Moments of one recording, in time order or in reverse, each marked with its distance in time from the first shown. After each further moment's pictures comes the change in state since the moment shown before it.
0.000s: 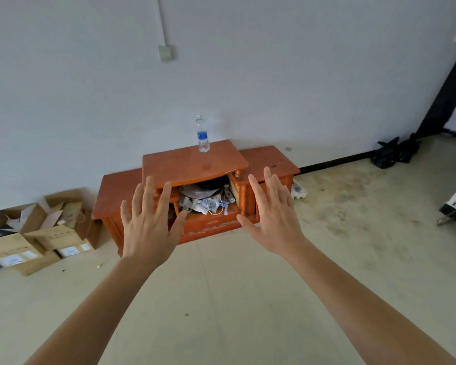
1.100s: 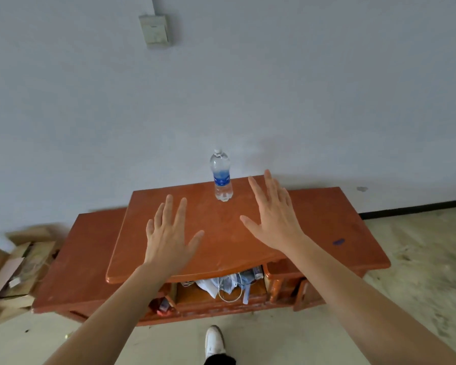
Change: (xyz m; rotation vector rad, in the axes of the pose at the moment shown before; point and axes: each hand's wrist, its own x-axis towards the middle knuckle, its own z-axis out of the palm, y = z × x) left_hand 0.685 -0.086 0.412 -0.008 -0.312 -0.280; right_hand 0.739 0.252 0.363 0.088 -0.276 -0.104
